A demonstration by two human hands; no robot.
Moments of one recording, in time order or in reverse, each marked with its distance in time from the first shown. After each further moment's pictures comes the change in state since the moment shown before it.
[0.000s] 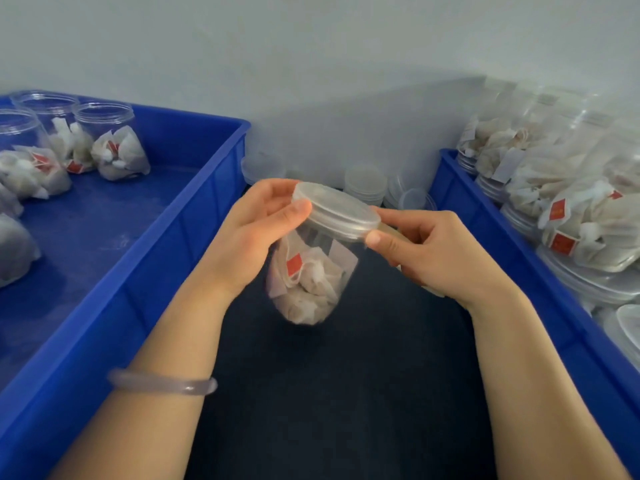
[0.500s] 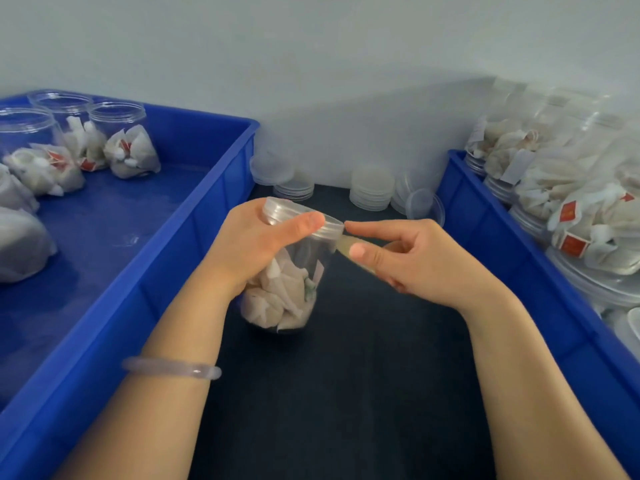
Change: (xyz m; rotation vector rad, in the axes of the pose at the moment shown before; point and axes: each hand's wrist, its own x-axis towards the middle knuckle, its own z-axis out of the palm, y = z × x) left_hand 0.000 -0.004 -0.007 0.128 0.148 -0.164; right_hand 0.003 -0.006 0.016 0.023 -0.133 0.066
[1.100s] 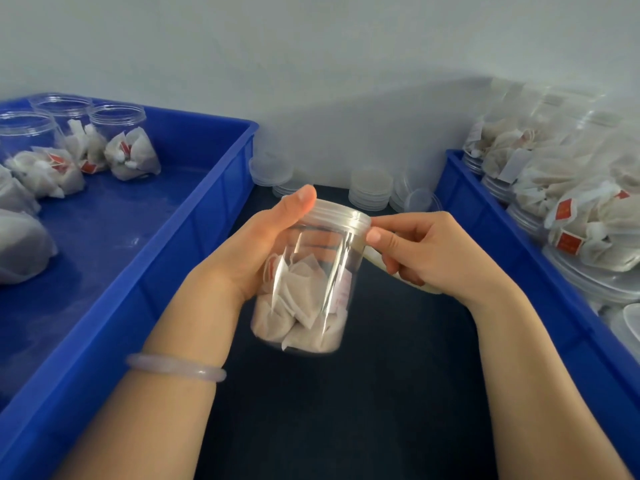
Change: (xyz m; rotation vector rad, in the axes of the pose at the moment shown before) left_hand -0.009 0.013 0.005 -0.344 -0.418 -0.162; right_hand -0.001 0.004 -0.011 0.065 0.064 -0.003
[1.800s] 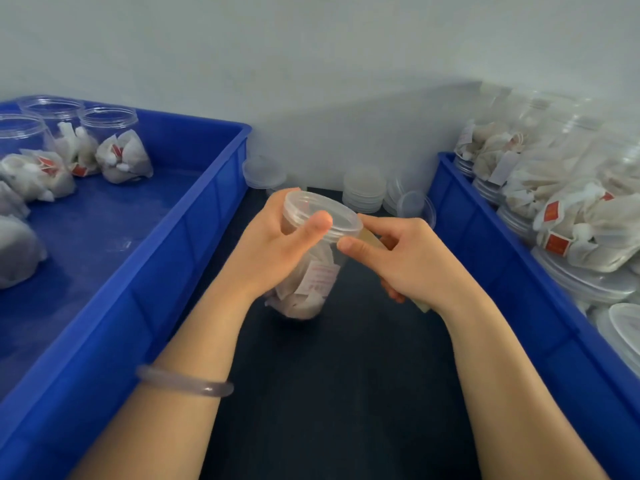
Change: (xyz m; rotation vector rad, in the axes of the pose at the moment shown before) left_hand 0.012 -0.009 0.011 0.567 0.327 0.244; right_hand 0.001 -0.001 0.013 -0.109 0.037 -0.062
